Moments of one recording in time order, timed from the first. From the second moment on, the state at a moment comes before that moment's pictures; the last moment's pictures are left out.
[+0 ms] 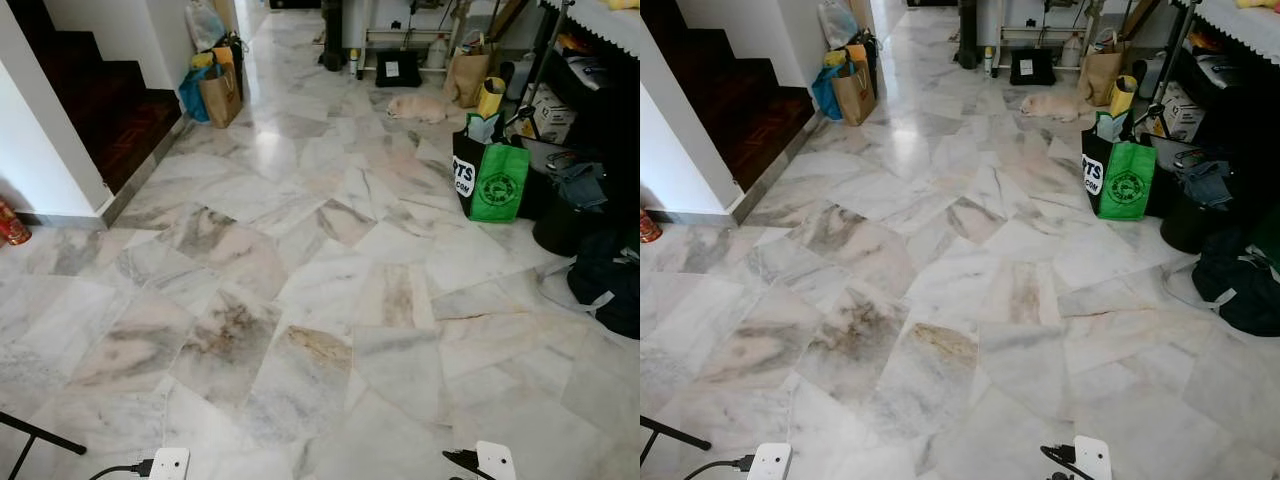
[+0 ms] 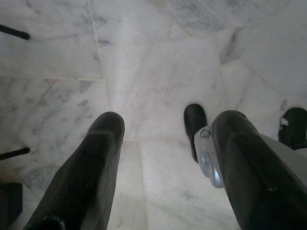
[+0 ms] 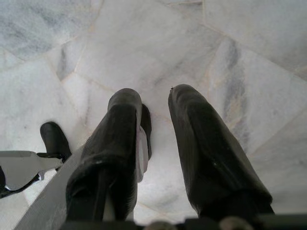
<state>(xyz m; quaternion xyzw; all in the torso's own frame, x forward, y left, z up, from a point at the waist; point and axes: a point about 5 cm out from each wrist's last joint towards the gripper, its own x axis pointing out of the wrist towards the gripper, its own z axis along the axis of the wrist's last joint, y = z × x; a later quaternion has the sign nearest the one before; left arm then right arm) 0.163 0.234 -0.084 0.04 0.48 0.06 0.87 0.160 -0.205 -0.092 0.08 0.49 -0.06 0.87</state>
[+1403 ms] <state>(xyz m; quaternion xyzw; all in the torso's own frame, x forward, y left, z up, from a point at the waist) 0.160 0.235 -0.086 0.07 0.49 0.05 0.87 0.171 -0.193 -0.090 0.09 0.49 -0.06 0.87</state>
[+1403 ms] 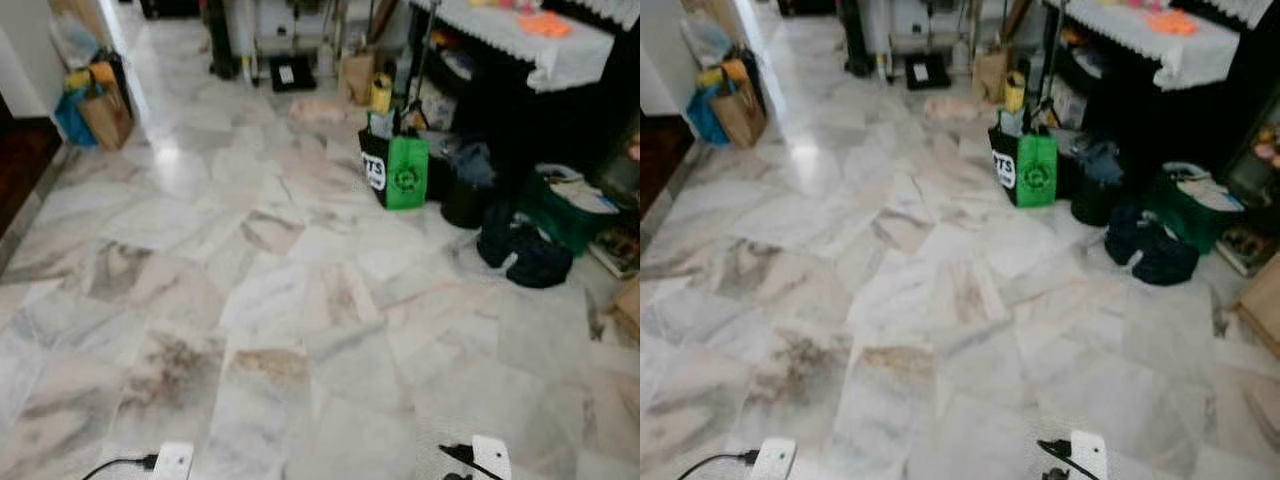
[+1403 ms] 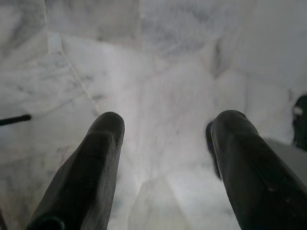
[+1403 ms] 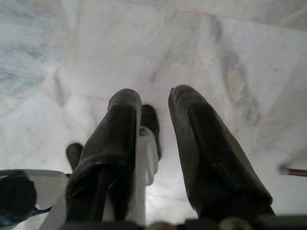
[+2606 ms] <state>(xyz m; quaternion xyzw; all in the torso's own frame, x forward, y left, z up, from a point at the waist) 0.152 0.237 -0.088 0.07 0.51 0.03 0.86 0.172 -0.194 -0.089 0.09 0.49 -0.07 0.87</state>
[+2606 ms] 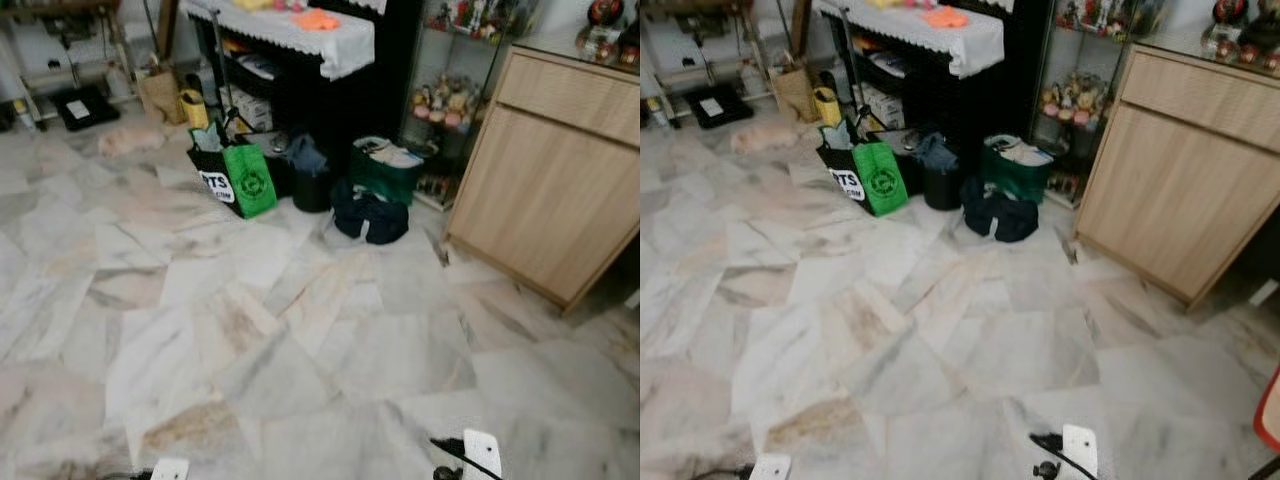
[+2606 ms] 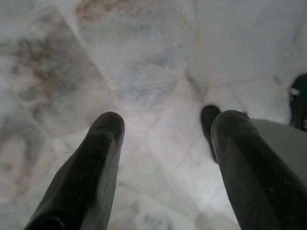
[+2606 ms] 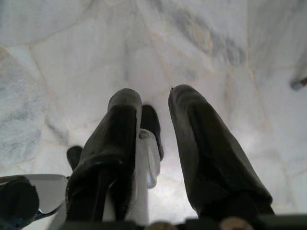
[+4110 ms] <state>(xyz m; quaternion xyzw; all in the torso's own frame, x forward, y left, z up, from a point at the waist) 0.144 0.251 -0.087 0.07 0.51 0.04 0.86 0.169 -0.200 -0.090 0.08 0.49 -0.08 0.87</state>
